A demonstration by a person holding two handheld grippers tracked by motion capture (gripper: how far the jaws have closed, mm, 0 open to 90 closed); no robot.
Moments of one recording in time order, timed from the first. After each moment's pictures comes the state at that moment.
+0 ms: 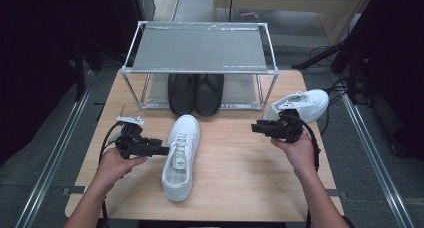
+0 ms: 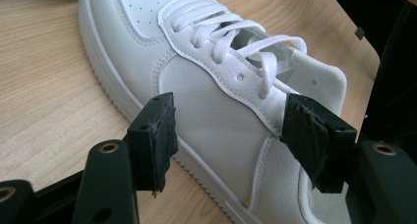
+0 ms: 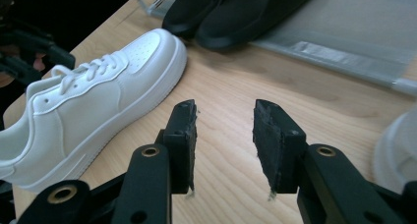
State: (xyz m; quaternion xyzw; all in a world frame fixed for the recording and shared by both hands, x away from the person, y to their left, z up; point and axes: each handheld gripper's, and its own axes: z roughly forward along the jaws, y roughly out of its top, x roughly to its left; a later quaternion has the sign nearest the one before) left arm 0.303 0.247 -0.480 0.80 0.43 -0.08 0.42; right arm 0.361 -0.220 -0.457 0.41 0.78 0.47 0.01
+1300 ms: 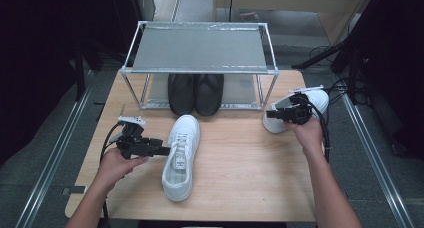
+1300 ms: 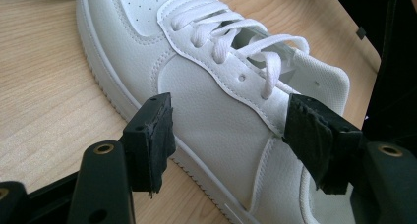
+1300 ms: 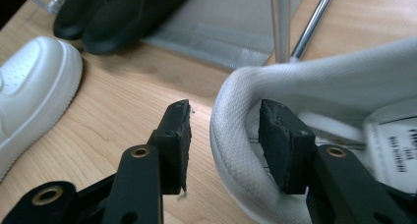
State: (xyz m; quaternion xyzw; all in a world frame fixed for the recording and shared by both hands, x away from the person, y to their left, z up) left arm 0.304 0.245 -0.482 0.80 0.43 -0.08 0.42; right arm 0.430 -0.261 -0.474 0.49 0.78 0.40 0.03
